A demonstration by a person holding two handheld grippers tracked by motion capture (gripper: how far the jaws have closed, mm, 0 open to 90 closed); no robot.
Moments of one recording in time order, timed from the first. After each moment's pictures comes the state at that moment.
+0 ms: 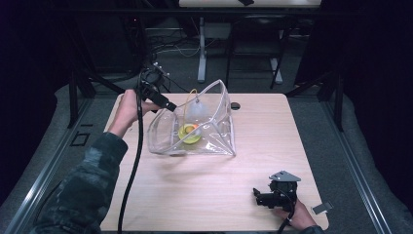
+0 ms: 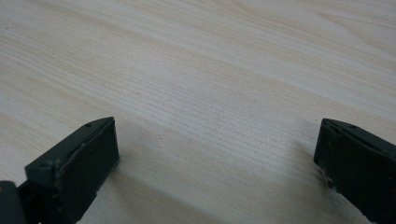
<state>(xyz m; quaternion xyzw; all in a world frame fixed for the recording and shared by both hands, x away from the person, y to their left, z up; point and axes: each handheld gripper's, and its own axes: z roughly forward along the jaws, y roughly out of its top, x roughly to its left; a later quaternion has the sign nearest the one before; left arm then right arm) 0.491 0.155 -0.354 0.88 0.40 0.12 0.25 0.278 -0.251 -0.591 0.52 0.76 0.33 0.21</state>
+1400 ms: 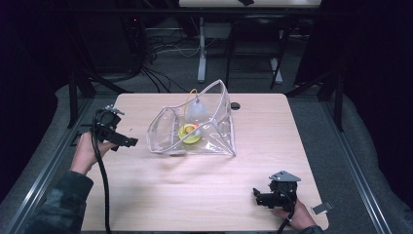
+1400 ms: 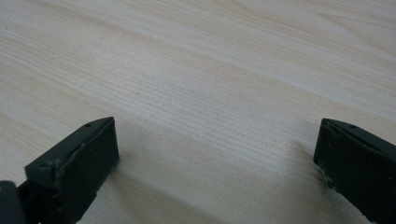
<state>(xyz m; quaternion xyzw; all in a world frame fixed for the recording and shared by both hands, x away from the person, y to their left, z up) 0.410 0.273 -0.440 0.84 0.46 0.13 0.24 0.277 -0.253 -0.590 0.52 0.76 0.32 0.21</state>
